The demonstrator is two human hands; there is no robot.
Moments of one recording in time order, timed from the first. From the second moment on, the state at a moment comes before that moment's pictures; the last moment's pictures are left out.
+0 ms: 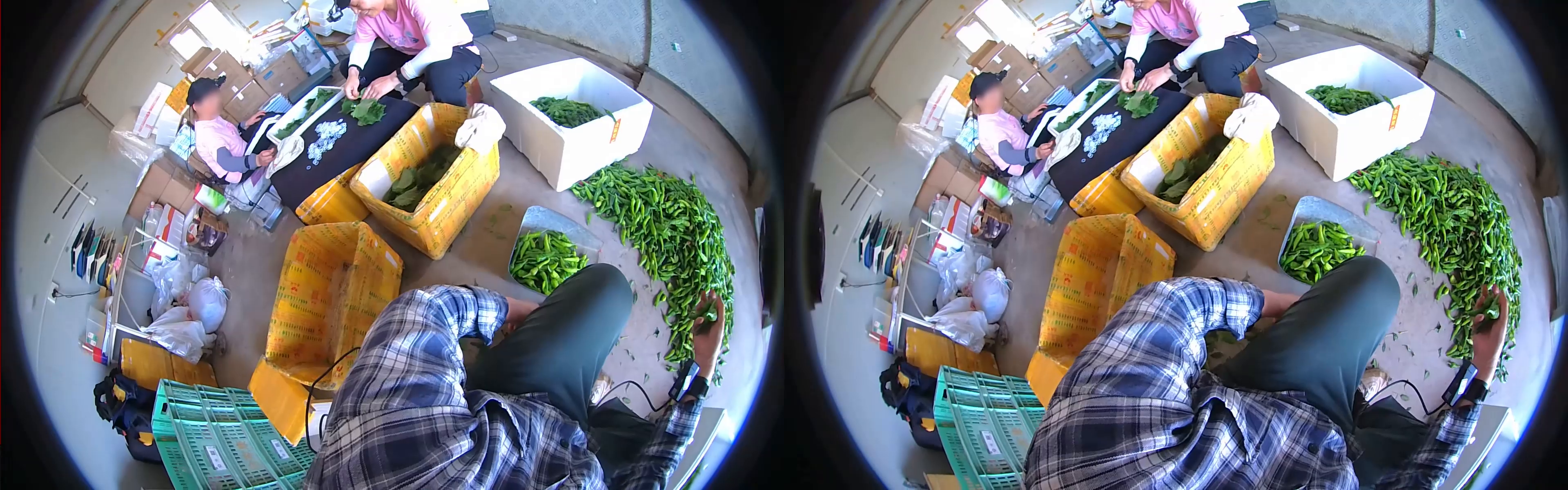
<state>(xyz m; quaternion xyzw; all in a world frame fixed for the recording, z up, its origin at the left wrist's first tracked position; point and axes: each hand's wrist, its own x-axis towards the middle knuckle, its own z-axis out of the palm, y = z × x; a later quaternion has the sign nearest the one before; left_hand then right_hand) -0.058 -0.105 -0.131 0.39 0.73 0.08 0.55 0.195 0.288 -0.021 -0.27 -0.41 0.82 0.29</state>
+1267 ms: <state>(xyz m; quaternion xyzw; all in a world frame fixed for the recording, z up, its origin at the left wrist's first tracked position) -0.063 -0.077 -0.157 0.50 0.69 0.01 0.53 0.368 0.334 0.070 -0.14 -0.84 0.32 0.40</state>
